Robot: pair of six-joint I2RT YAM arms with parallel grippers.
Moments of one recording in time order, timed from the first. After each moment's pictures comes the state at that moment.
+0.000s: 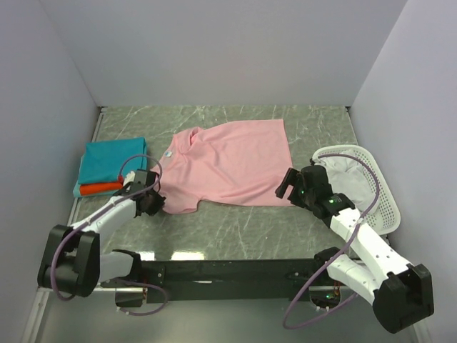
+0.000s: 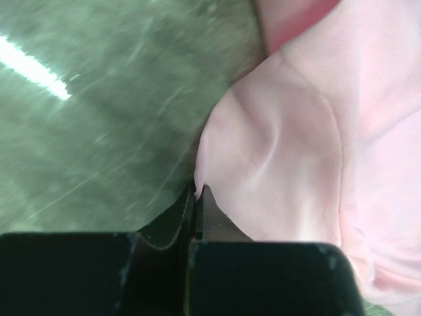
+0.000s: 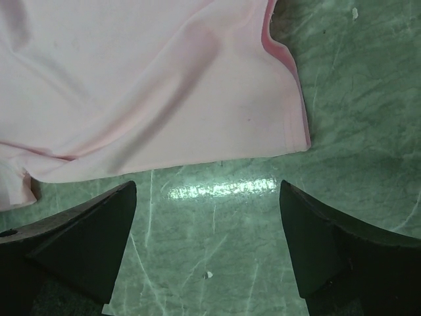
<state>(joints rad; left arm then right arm) -0.22 1.23 0.53 -0.35 -0.16 -1.04 0.34 0.93 0.59 -0.47 0.08 0.68</state>
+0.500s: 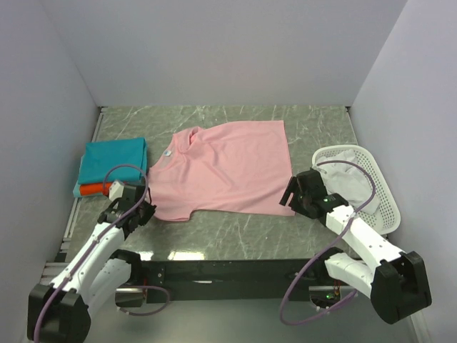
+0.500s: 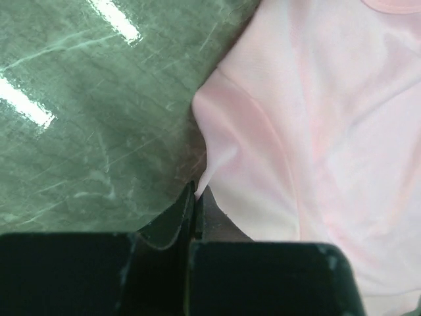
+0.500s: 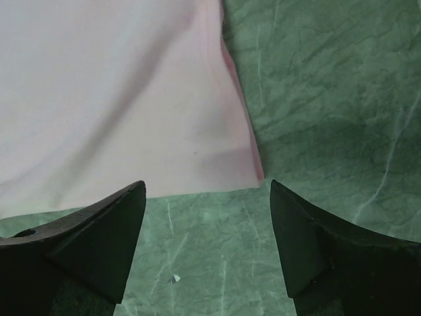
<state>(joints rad) -0.22 0.83 0.43 -0.56 -0.26 -1.11 0.34 1.00 0.54 -0.50 0.15 0.73</state>
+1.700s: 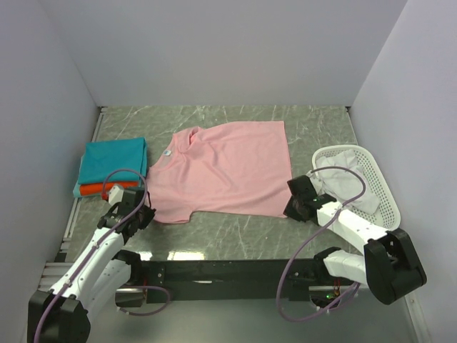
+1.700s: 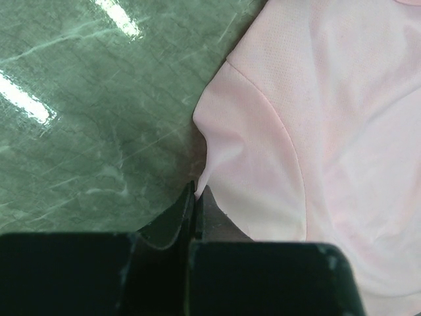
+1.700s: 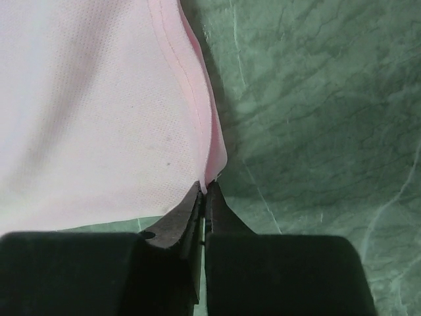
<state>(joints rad) -0.22 0.76 0.38 -0.57 -0.27 -1.12 0.40 1.15 0.48 -0.43 0.19 0.82</state>
